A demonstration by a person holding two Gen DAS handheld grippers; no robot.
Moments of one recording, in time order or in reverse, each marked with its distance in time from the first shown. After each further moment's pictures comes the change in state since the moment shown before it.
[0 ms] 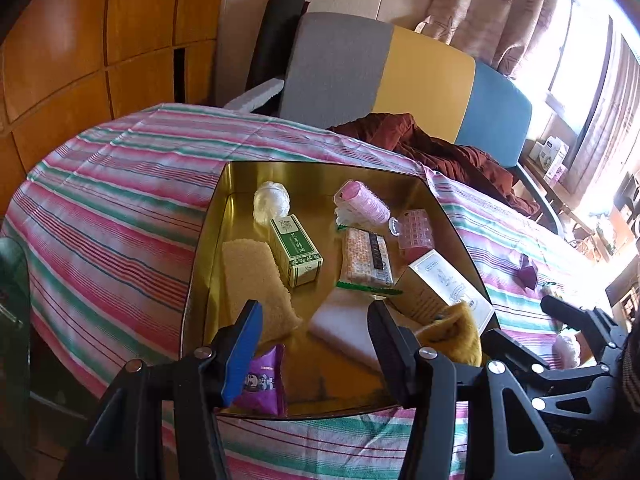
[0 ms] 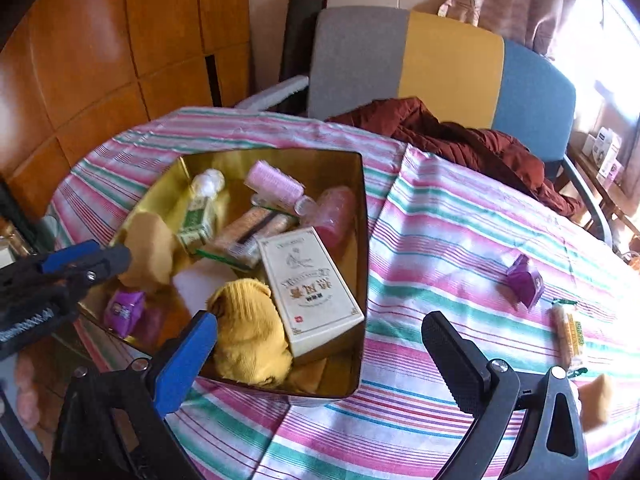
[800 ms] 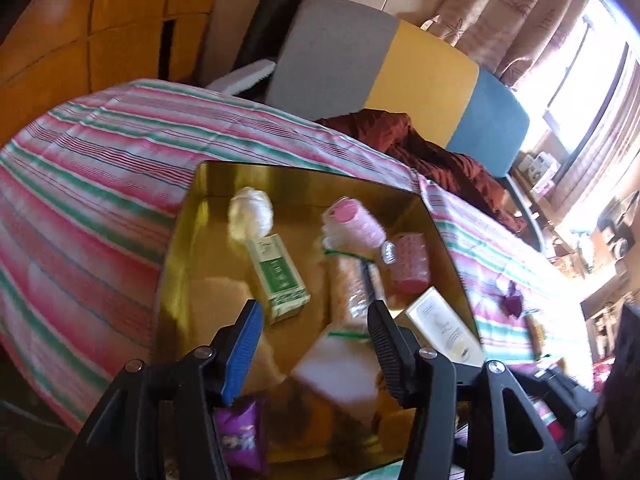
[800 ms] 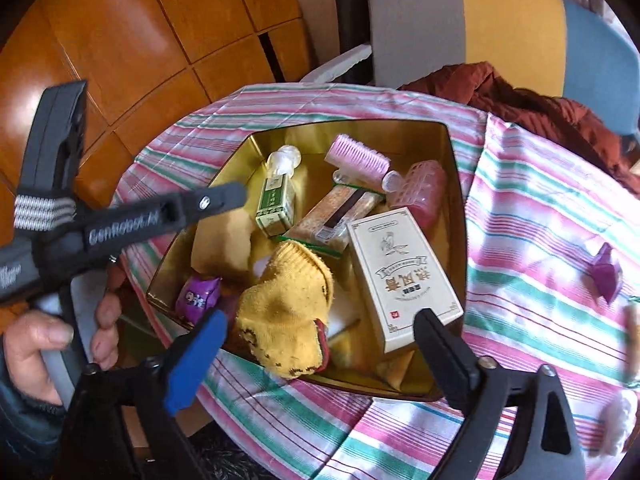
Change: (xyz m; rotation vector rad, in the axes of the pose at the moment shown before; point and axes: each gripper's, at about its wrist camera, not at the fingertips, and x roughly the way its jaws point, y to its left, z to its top) left arm 0.038 0.013 0.038 -0.063 0.061 -0.090; right arm 0.018 0.020 0.005 0.014 0.121 0.277
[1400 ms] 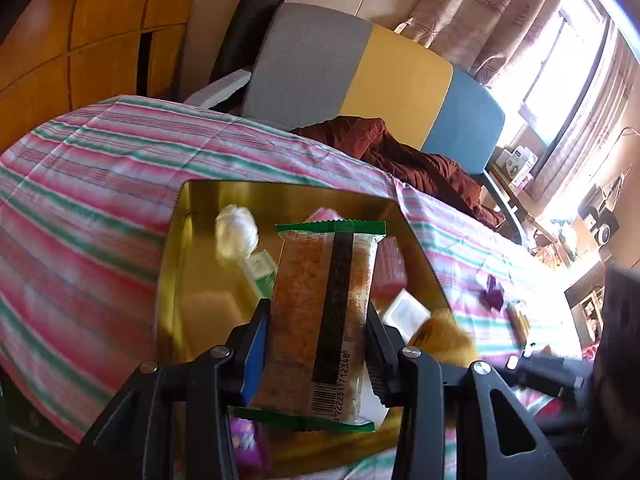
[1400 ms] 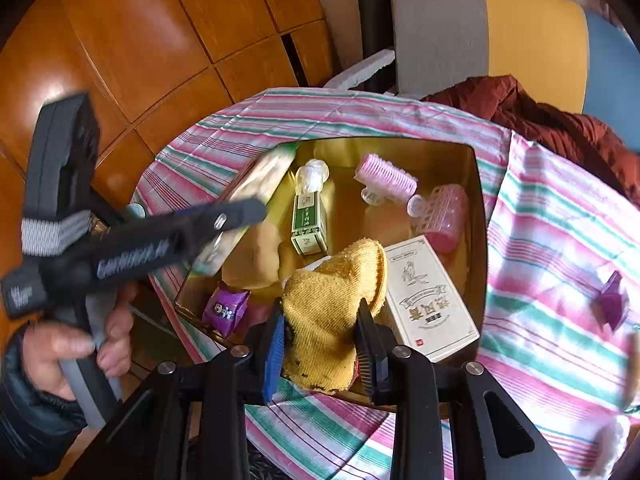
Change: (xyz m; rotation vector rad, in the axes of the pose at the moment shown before) left arm -0.010 -0.004 0.014 0.039 -0.002 -0.104; right arm -0.006 0.008 0.023 -0.024 0.019 0.089
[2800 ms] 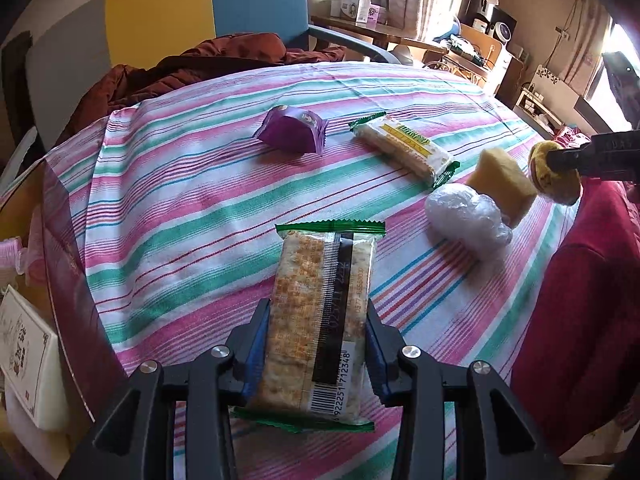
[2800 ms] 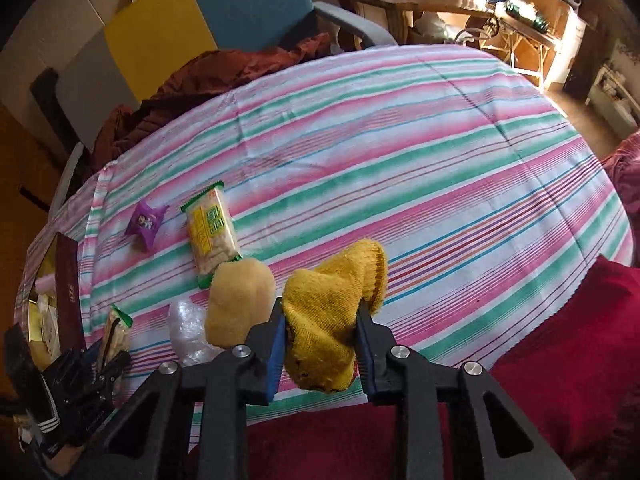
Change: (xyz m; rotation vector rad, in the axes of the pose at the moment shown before) left arm 0.124 -0.265 -0.131 0.637 0.255 -0.176; right arm -0.240 -0.316 -0.187 0.771 -0.049 -0.560
